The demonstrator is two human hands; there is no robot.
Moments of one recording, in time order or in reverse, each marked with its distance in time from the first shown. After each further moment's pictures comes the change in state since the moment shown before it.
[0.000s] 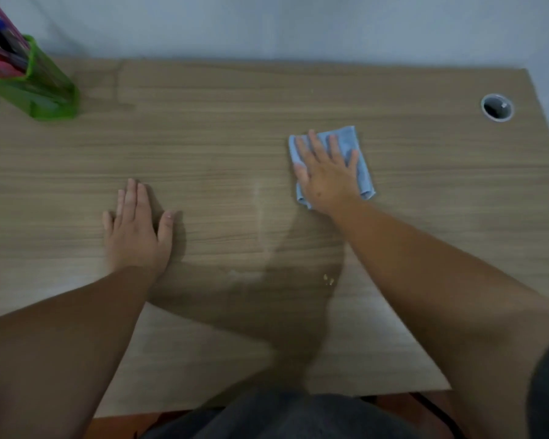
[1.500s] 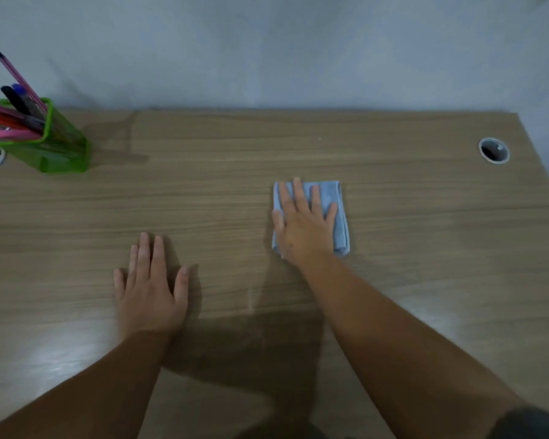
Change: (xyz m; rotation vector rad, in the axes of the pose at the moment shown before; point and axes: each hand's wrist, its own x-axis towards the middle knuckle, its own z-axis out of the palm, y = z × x) left_hand -0.001 0.002 -0.008 -0.013 -0.070 -0.008; right_hand 0.004 -0.071 0.013 0.081 0.038 0.096
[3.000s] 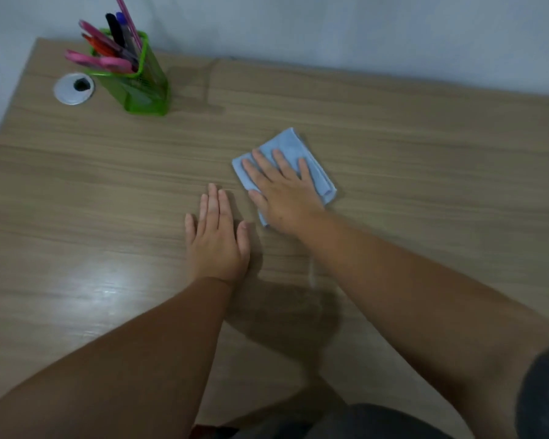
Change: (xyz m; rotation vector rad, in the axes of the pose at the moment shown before) left_hand 0.000 0.004 -0.005 -0.040 0.005 -0.033; right_hand 0.005 -0.118 0.026 -0.114 -0.109 -0.538
